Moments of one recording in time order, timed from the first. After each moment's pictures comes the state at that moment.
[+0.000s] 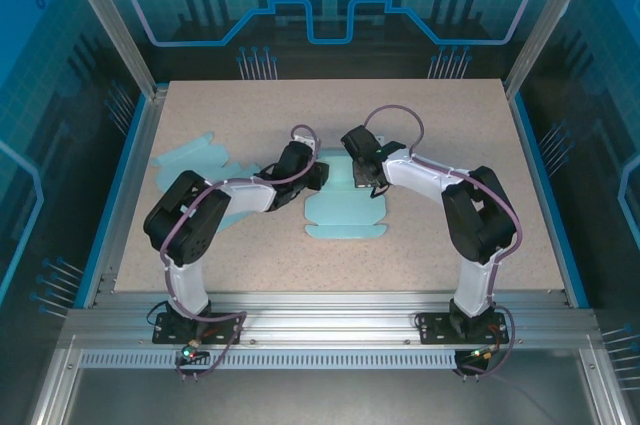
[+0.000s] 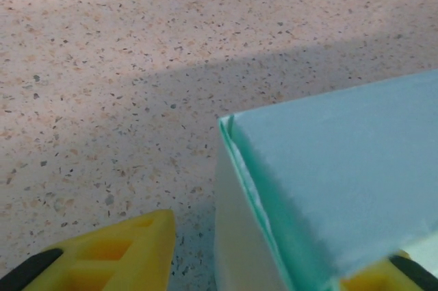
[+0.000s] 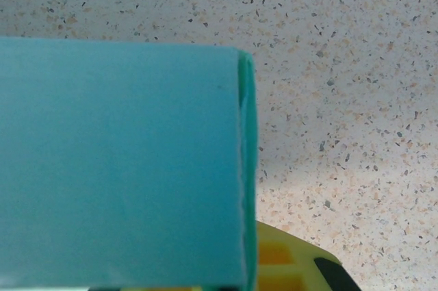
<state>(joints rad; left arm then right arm) -0.55 1.88 1.00 0.22 -0.13 -0.32 0.57 1.87 1.31 -0.62 0.37 0.52</state>
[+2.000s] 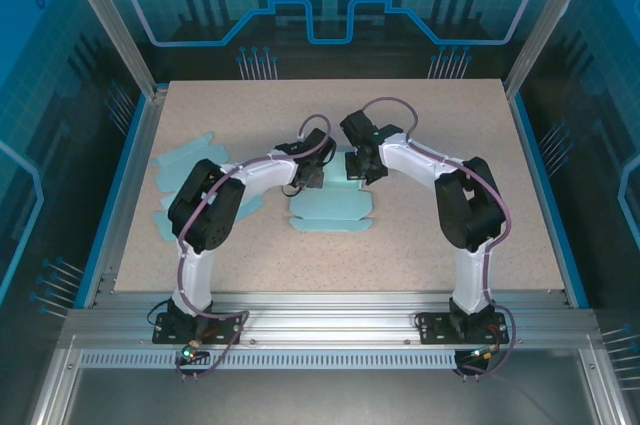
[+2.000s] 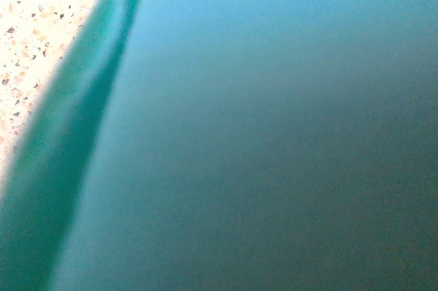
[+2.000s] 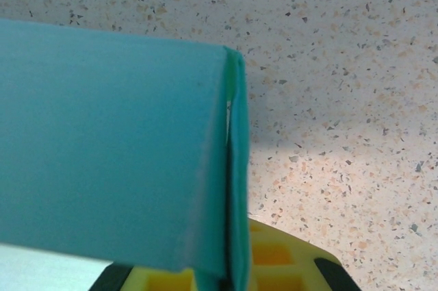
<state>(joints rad) -0.56 2.05 1.42 -0.54 -0.30 -0.48 0.53 1.99 1.50 -0.75 0.12 0.47</state>
